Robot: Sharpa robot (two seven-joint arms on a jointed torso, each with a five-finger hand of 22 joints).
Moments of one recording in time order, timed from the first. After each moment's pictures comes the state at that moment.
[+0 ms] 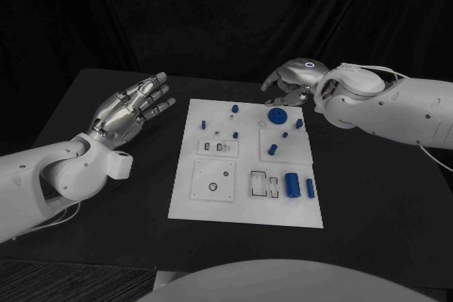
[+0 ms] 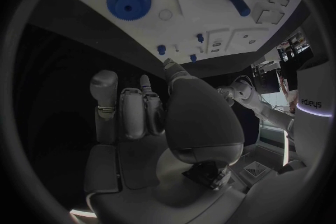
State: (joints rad) left arm 1.27 -0.97 -0.21 1.55 -0.03 0.10 0.68; left_hand 1.36 0.27 -0.14 0.23 0.58 0.33 0.09 0.04 0.03 0.01 0.06 0.23 0.02 0.01 0.16 0.06 0.01 0.14 0.05 0.28 0.04 0.02; right arm 1.40 -0.82 -0.21 1.32 -1.60 -0.36 0.02; right_hand 1.29 -0.09 0.11 0.21 0.21 0.84 0.06 0.10 0.18 1.45 -0.02 1.53 1.30 1.46 -0.07 1.44 1.29 0.10 1.30 0.04 1.15 1.18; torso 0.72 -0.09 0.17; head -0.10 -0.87
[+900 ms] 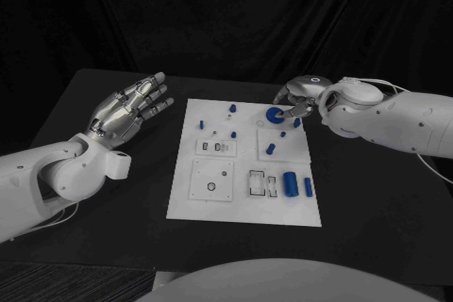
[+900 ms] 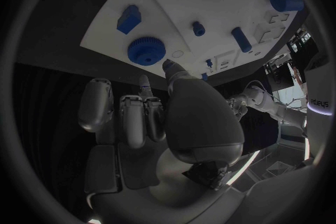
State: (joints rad) left arm 1.27 -0.97 -0.21 1.55 -0.03 0.10 0.68; left_hand 1.36 0.27 -0.14 0.23 0.58 0.33 0.09 0.04 0.03 0.01 0.06 0.23 0.02 0.01 0.16 0.06 0.01 0.14 0.05 0.28 0.04 0.02; right arm 1.34 -0.82 -0.21 1.24 -1.56 -0.29 -0.04; right_hand 1.29 -0.09 0.10 0.22 0.31 0.84 0.07 0.08 0.19 1.45 -0.02 1.55 1.30 1.47 -0.08 1.52 1.29 0.10 1.37 0.03 1.27 1.29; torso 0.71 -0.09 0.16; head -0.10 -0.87
